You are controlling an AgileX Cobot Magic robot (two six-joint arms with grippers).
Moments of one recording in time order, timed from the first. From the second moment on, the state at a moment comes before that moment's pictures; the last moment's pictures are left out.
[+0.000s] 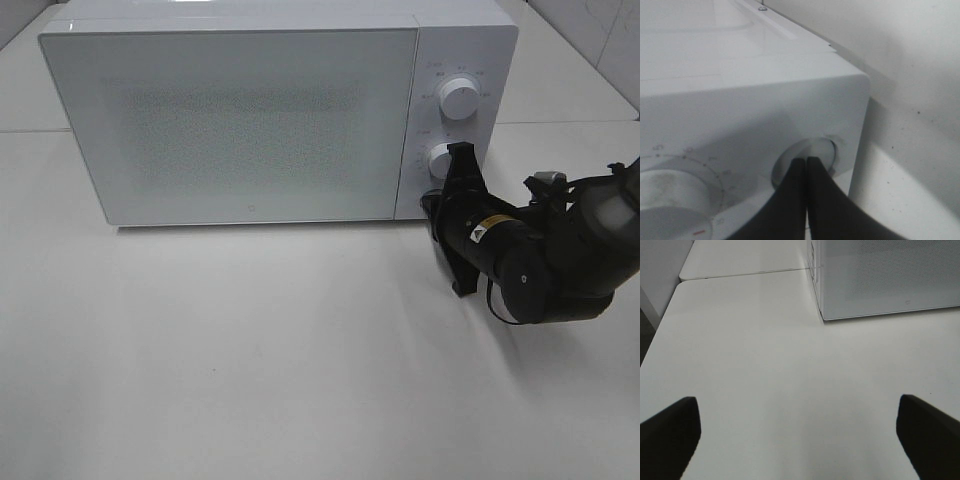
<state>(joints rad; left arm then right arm) 0.03 0.00 -0.50 -0.13 1.04 0.17 0.38 2.16 -0.73 0.24 -1.03 1.49</state>
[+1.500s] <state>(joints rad) 0.03 0.00 -0.50 -0.13 1.04 0.17 0.37 2.16 -0.81 0.29 -0.93 1.44</state>
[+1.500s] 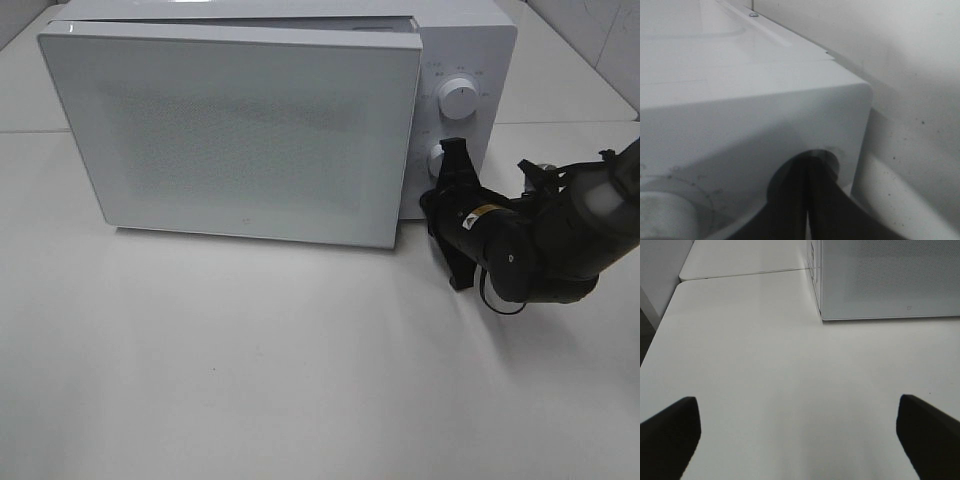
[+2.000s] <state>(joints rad) 0.03 0.00 -0.50 -0.13 1.04 0.17 0.35 2.16 -0.82 0.26 -0.89 1.45</state>
